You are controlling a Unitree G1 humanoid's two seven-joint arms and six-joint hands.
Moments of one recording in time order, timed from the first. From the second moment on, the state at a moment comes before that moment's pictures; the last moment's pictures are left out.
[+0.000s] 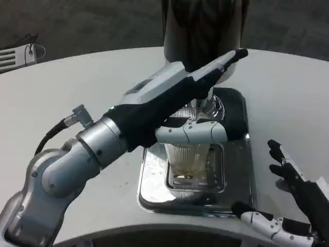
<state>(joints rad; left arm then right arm) -0.70 0.50 -0.18 -0.07 0.21 -0.16 -0.46 0.15 -0.12 -0.08 -0.61 -0.37 0.17 0.27</state>
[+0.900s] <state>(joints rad) -0.71 0.52 -0.18 -0.08 0.21 -0.17 -0.49 -0.04 -0.13 0.03 -0.38 -0.36 0.12 0.08</state>
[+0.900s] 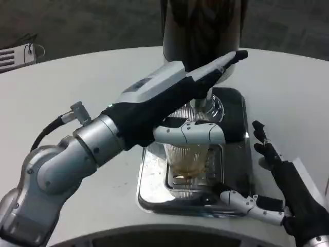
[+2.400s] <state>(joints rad) -0.72 0.55 -0.17 -0.13 0.24 -0.14 -0.52 -0.24 -0.12 0.09 -0.19 -0.32 0.07 -0.01</state>
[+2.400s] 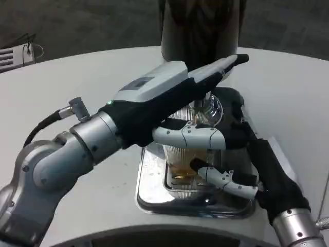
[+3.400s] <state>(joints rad) -0.57 0.51 -0.01 -0.25 0.17 -0.16 -0.44 -0.27 -0.11 0.10 -0.13 -0.29 0.05 -0.01</state>
